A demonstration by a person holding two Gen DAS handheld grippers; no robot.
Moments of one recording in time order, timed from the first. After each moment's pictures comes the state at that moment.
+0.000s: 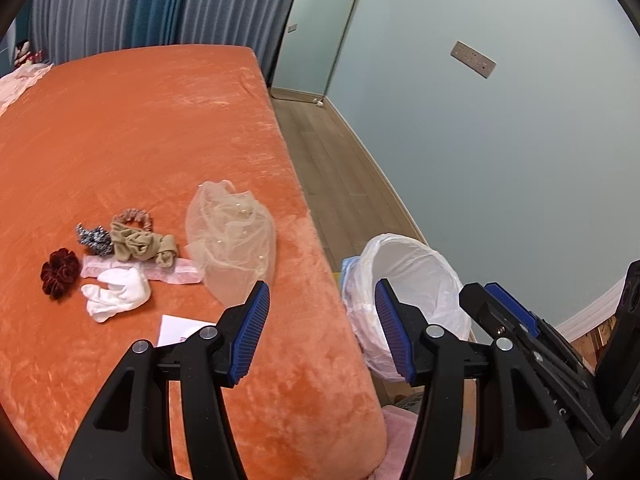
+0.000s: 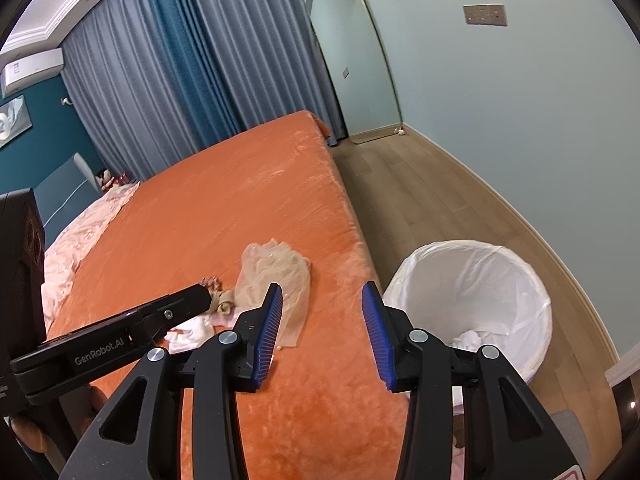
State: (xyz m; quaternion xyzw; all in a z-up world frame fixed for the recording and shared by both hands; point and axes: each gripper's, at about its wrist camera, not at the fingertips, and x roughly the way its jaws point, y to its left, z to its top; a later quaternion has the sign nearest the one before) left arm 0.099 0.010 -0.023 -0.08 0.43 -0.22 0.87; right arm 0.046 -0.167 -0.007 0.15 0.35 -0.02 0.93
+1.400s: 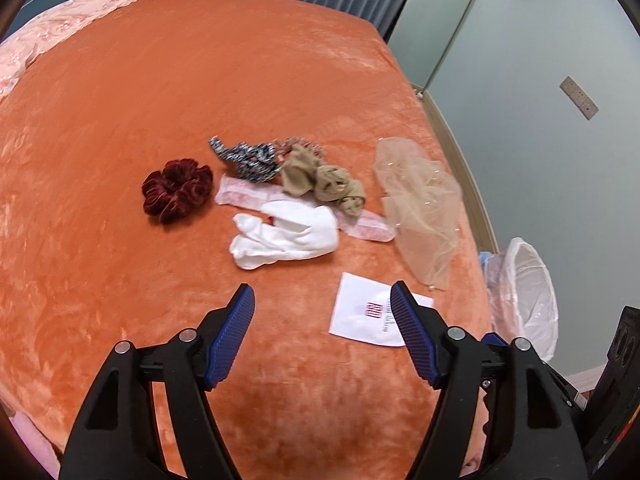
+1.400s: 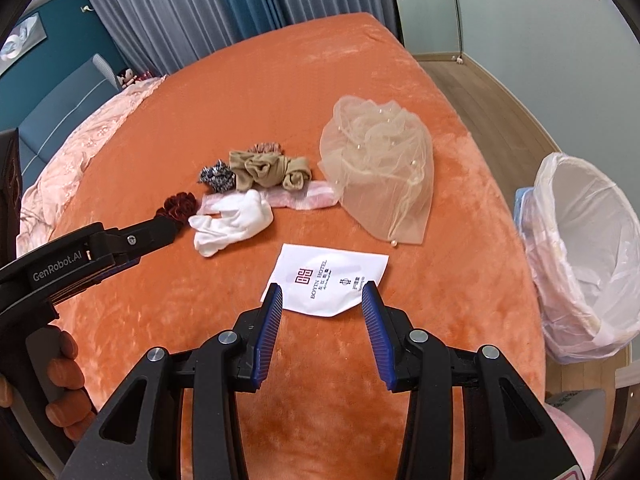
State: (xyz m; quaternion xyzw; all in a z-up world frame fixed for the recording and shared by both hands) left arm 0.123 0.185 -0.121 -0.14 0.49 -0.08 0.86; right arm 0.096 -0.017 -0.129 0.09 0.49 0.05 0.86
